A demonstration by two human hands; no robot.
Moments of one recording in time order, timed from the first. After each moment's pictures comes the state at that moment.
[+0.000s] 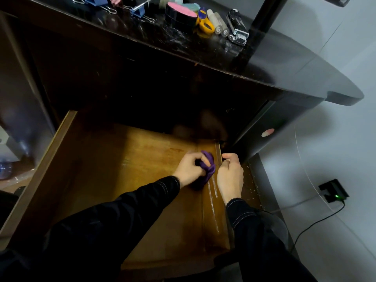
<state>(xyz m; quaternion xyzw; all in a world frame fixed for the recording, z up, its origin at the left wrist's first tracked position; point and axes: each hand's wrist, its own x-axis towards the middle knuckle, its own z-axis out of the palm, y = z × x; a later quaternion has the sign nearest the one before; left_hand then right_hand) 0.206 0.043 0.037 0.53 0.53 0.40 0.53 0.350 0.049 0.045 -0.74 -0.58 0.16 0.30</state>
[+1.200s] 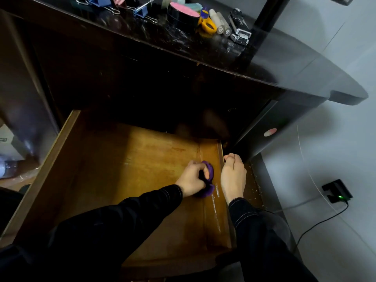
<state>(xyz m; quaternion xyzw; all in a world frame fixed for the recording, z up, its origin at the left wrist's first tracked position) 0.213 0.028 0.027 0.60 0.54 0.33 0.49 0.350 0.051 0.047 -0.73 -0.55 0.21 0.35</state>
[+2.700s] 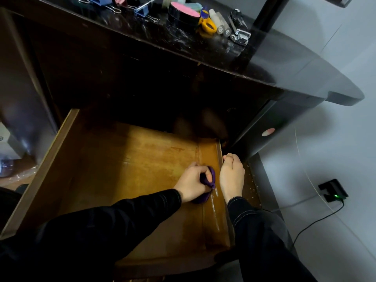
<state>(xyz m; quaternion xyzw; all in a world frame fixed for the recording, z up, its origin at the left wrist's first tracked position) 0.216 0.013 0.023 0.60 0.52 0.37 0.48 0.350 0.049 0.047 -0.72 -0.55 0.22 0.35</state>
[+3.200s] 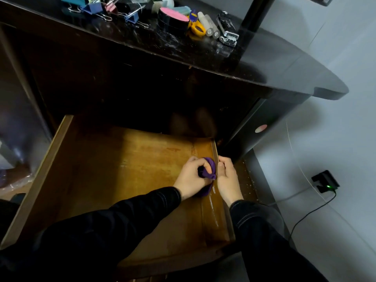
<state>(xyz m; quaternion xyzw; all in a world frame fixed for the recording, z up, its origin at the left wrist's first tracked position) 0.218 0.014 0.035 0.59 0.50 0.42 0.47 0.361 0.026 0.043 -0.67 -0.61 0.30 0.31</state>
